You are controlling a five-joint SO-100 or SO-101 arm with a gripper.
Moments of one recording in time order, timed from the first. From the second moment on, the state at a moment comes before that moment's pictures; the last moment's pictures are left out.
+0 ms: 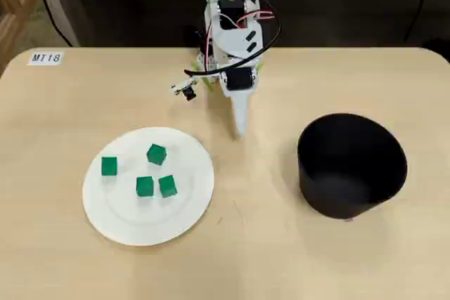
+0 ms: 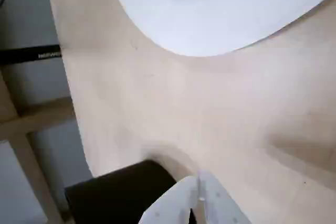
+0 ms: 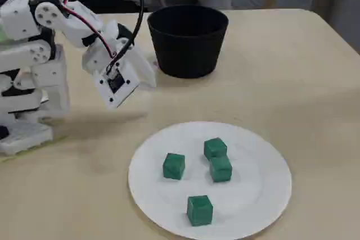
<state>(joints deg) -7.5 186.1 171.9 57.8 -3.5</state>
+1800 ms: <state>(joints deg) 33.0 100.8 90.3 84.5 -6.2</state>
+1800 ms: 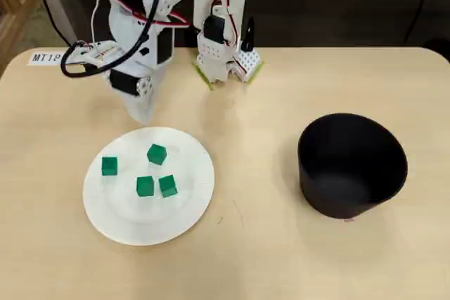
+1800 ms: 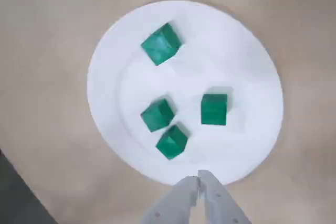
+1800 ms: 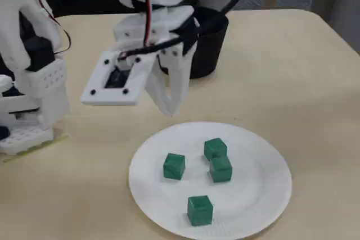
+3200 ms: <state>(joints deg) 36.7 70.0 69.9 84.6 21.3</state>
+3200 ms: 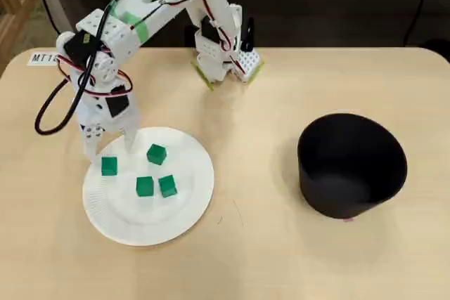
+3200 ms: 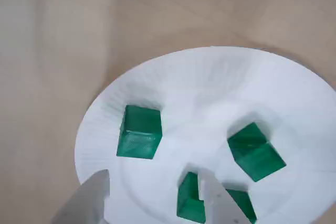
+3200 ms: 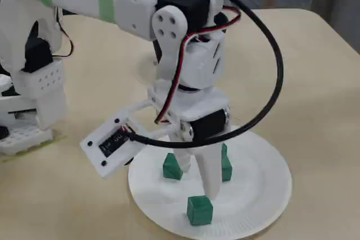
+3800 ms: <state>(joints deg) 39.5 61.9 63.8 82.0 21.7</state>
